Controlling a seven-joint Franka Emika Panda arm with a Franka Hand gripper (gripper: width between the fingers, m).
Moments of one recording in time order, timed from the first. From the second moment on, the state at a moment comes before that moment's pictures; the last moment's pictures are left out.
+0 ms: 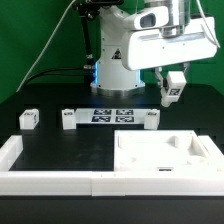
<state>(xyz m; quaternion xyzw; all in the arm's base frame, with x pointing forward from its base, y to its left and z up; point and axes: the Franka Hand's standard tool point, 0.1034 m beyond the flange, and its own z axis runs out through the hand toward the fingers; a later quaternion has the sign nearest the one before) 0.449 0.109 0.113 -0.98 -0.17 -0.03 0.05</state>
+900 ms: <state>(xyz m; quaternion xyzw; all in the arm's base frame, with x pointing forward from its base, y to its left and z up) 0.527 0.113 0.109 -0.98 -0.17 -0.12 0.06</state>
